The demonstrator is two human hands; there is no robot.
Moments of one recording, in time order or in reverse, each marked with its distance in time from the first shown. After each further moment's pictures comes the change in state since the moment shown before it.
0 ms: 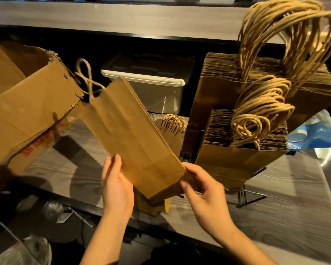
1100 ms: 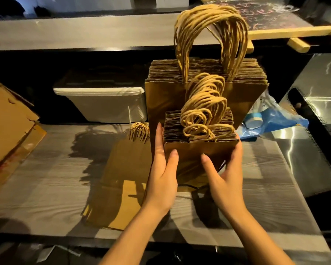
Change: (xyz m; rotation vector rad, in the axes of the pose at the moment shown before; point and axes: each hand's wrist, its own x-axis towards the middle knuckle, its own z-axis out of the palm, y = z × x) left_hand -0.045 -0.061 0.099 0.496 -0.737 0.199; right_hand 0.015 0.025 -0.078 -0.106 0.568 -0.094
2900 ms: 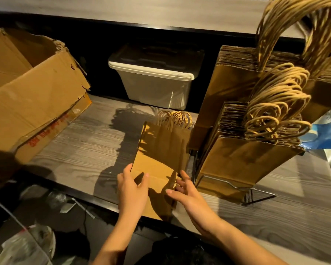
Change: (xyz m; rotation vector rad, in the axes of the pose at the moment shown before) left_hand -0.055 -0.056 -0.131 0.671 0.587 -0.473; right_hand -0.070 0.009 0.089 0.229 -0.852 0.864
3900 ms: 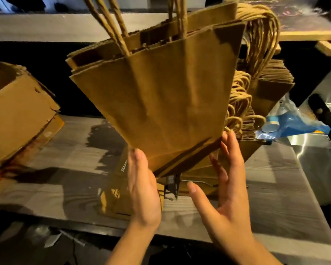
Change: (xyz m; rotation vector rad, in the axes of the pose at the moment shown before) left_hand -0.068 0.116 0.002 -0.876 -0.281 0.194; right_hand -0.093 -0.060 -0.017 -0.402 0.605 -0.999
